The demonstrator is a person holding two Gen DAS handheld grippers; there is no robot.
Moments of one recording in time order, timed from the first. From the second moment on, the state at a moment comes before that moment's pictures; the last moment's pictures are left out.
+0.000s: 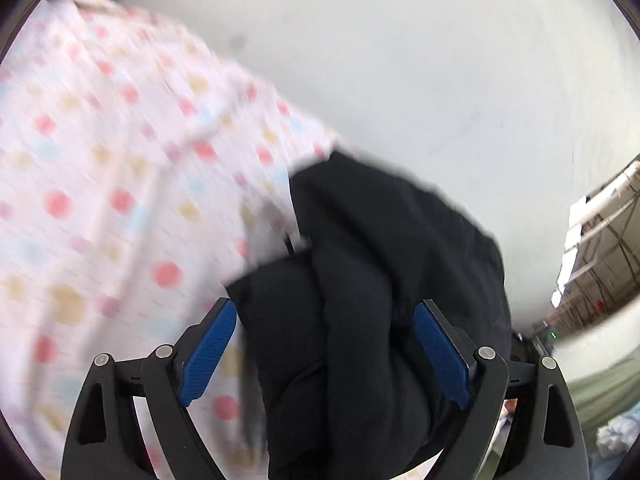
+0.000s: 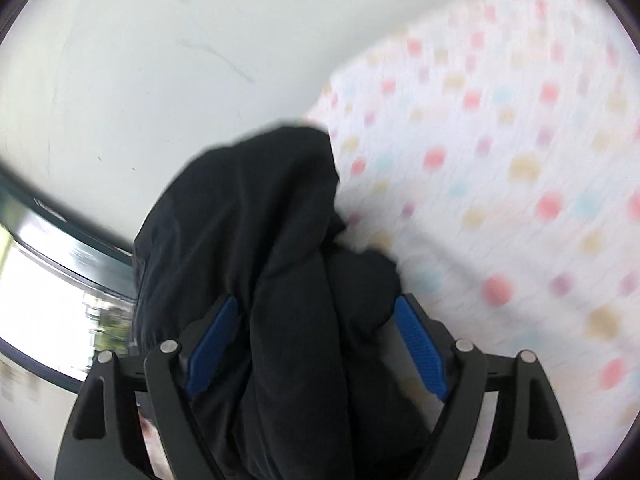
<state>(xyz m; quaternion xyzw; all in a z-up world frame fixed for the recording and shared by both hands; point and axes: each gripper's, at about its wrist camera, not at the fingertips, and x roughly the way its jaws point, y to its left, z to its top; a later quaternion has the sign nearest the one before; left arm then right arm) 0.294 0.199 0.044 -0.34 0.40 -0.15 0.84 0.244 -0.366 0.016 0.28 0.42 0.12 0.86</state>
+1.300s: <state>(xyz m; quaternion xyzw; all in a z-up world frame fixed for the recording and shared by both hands) 0.351 0.009 0.049 -0.06 0.36 -0.09 0.93 0.284 -0.189 0.023 0.03 0.34 0.12 0.93</state>
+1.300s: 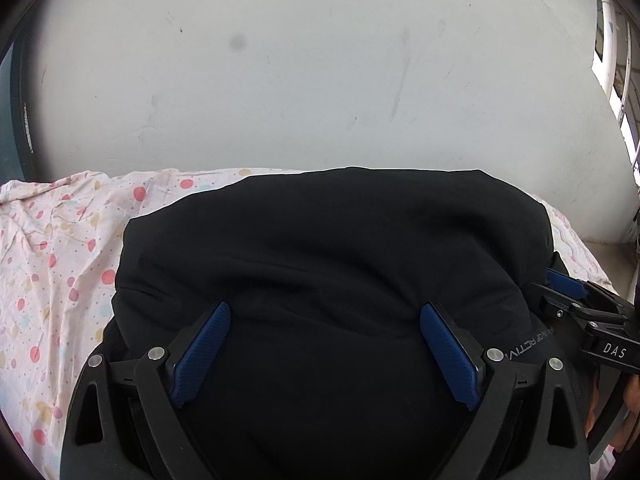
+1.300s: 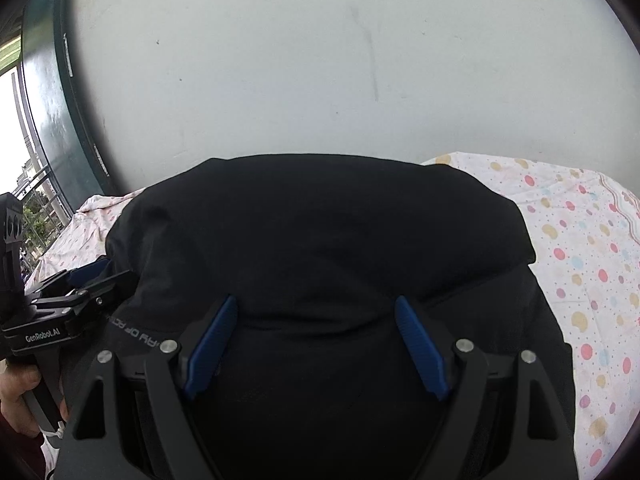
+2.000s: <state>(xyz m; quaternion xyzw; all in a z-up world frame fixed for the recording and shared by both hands) 0.431 0.031 0.027 -0.14 0.43 -0.06 0.89 0.384 -0.217 0.006 0.08 0.40 0.08 0.91</state>
